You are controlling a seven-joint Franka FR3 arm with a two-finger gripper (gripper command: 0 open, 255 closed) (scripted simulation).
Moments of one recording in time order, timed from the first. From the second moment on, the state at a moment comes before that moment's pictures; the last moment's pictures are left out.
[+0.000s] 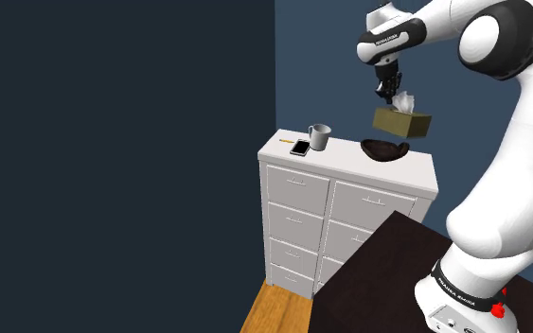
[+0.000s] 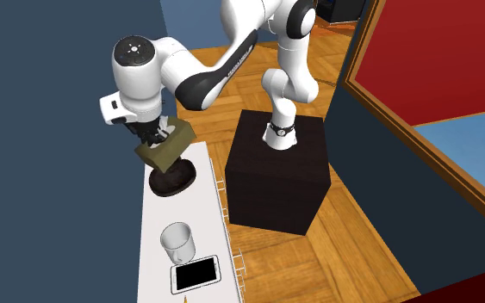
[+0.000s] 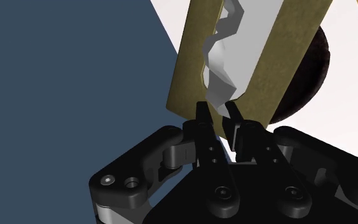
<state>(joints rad) -0.42 0.16 -0.21 -1.70 -0.39 1.86 -0.38</state>
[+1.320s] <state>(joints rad) -0.42 0.17 -0.21 -1.79 -0.40 1.96 -0.34</state>
